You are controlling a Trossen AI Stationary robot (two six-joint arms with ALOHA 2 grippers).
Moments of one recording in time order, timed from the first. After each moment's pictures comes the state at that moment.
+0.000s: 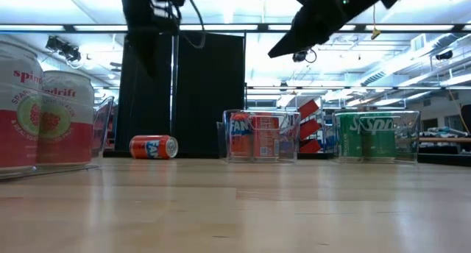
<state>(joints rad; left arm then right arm) 0.43 1.37 1.33 -1.18 -0.35 0.12 -0.02 1.32 0.89 -0.10 0.17 -0.16</state>
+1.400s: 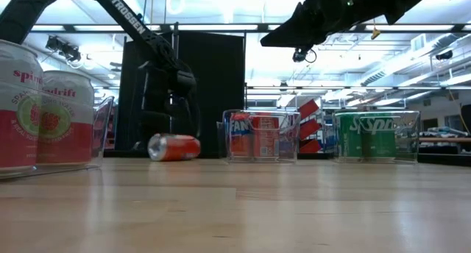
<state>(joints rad) 0.78 1.86 1.25 -0.92 -0.16 0.39 0.02 1.32 0.74 0.27 0.13 -0.10</state>
